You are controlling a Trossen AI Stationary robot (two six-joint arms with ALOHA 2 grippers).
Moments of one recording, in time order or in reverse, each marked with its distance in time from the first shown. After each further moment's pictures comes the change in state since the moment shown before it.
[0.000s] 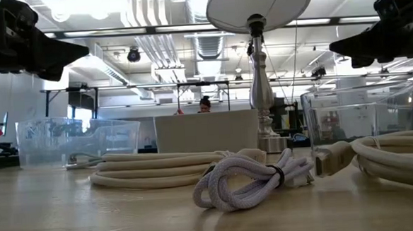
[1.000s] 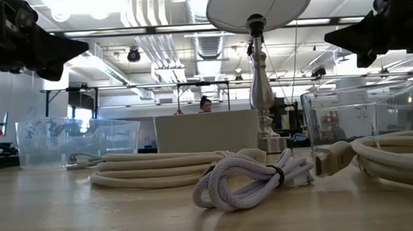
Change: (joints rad) left arm 0.000 0.000 0.000 0.038 0.001 -0.032; right arm -0.001 -0.001 0.000 0.137 0.215 0.103
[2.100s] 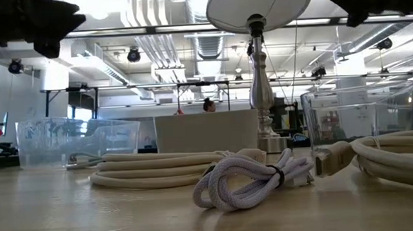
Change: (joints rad) left arm 0.000 0.058 0.126 0.084 0.001 0.051; right arm 0.001 0.198 0.218 0.054 -0.225 -0.183
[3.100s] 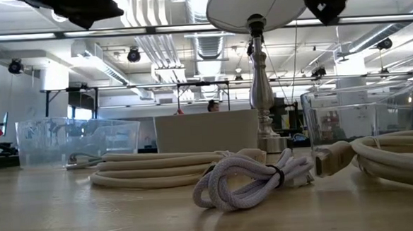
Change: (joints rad) left arm 0.000 0.625 0.446 -0.268 0.067 0.015; right arm 0.292 0.761 0.569 -0.591 -0.054 0.403
